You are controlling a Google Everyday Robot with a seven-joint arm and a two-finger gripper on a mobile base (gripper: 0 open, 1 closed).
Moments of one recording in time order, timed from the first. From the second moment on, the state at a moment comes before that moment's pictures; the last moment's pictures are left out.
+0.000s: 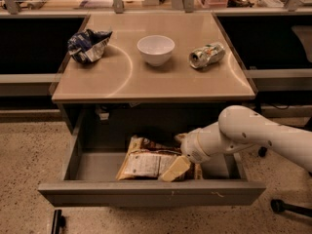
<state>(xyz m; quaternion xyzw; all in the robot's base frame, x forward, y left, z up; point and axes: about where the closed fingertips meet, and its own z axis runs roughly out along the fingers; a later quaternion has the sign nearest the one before) 0.491 -0.047 0.633 -0.50 0.78 0.27 0.26</state>
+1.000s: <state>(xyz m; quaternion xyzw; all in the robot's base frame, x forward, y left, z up) 0.491 -0.046 0.633 -0.50 0.78 0.27 0.26</state>
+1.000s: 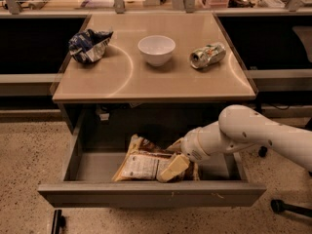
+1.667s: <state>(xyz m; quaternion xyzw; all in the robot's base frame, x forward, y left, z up) 0.491 -0.046 0.640 -0.50 0.78 0.27 0.26</state>
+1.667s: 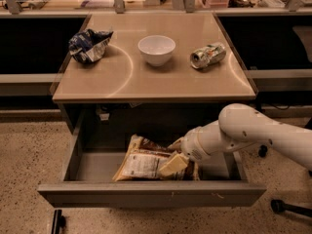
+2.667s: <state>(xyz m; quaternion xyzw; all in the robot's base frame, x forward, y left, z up) 0.450 -0.054 0.771 -0.53 0.78 0.23 0.27</state>
